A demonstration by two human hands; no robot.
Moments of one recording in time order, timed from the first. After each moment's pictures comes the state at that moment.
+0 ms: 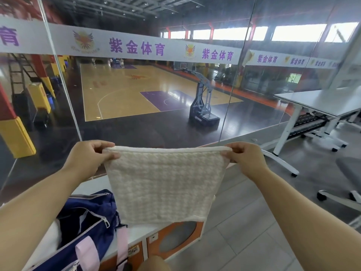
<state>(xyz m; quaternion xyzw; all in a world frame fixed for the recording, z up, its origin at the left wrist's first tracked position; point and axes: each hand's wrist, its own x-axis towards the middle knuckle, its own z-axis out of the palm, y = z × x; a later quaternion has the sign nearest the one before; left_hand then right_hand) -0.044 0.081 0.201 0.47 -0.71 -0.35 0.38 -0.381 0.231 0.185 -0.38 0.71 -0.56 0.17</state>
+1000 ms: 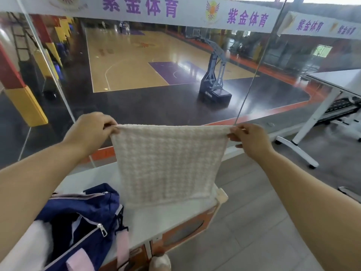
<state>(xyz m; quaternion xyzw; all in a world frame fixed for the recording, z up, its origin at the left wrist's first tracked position) -0.085 -0.070 0.182 0.45 -0.86 -0.05 0.25 -0.438 0.097 0.170 -0.41 0.76 -0.47 0.17</state>
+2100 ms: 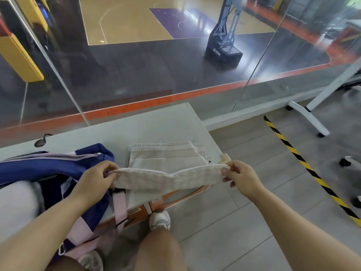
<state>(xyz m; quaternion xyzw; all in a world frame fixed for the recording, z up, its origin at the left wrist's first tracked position) -0.059 0.017 -0.019 0.55 -0.72 -0.38 0.16 -0.415 0.164 -0.019 -0.32 0.78 -0.37 0.38</state>
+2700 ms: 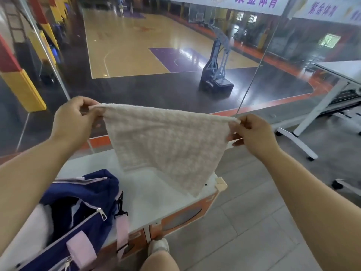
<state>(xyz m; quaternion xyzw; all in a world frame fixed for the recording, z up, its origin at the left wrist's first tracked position) -0.071 -0.056 0.160 0.50 -0.69 -0.29 0.44 -0.407 0.115 0.170 -0.42 0.72 -0.52 0.21</state>
